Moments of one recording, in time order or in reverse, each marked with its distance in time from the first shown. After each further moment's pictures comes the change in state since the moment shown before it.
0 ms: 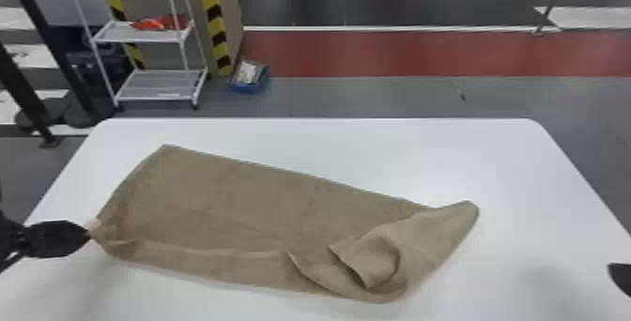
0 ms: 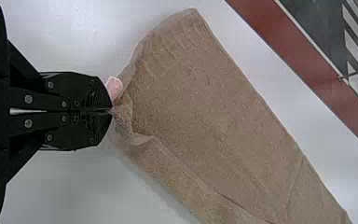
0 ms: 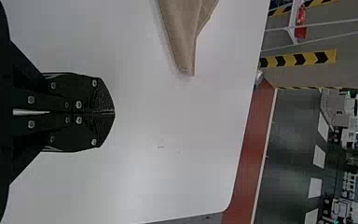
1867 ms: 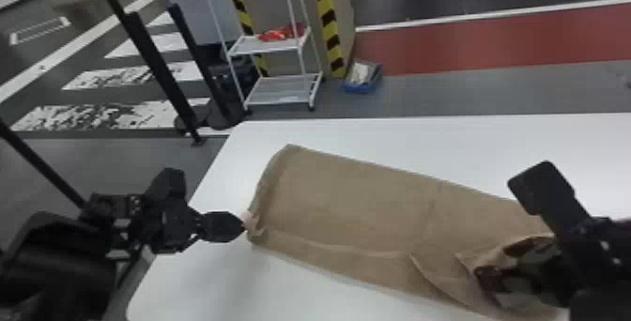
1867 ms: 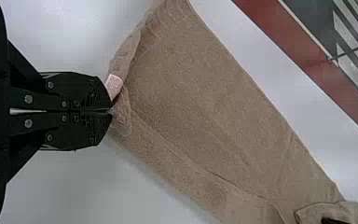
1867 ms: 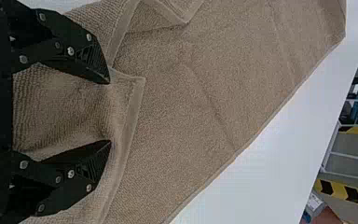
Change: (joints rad) left arm 0.018 -0.020 -0.020 -0.037 -0.003 -0.033 -0.021; right arm -0.451 0.158 1.017 0.240 0.611 0.503 -0.003
